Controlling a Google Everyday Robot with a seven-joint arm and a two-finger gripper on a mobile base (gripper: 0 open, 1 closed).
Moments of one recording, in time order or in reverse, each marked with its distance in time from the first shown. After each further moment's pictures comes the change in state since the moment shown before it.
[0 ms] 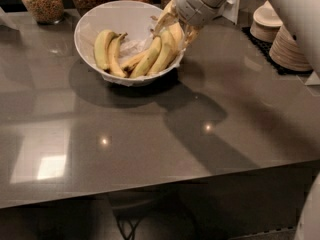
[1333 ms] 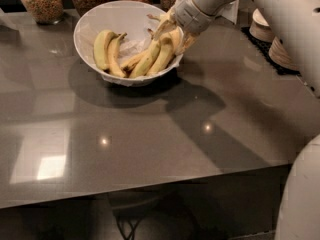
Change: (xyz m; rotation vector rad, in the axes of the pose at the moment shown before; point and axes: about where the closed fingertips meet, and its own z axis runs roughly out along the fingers) arm 0.007 0.012 0.029 -0.006 -0.041 0.041
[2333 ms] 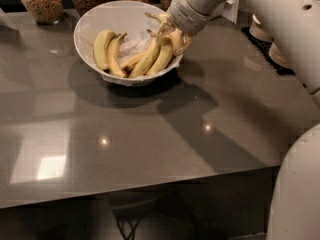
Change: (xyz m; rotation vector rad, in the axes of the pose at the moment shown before) arm -0.001 -0.002 0.006 -0.051 0.000 0.006
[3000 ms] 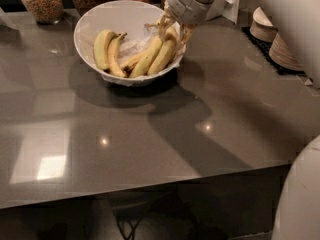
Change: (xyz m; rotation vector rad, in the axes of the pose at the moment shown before) arm -0.006 -0.012 -0.029 -0.040 0.038 0.035
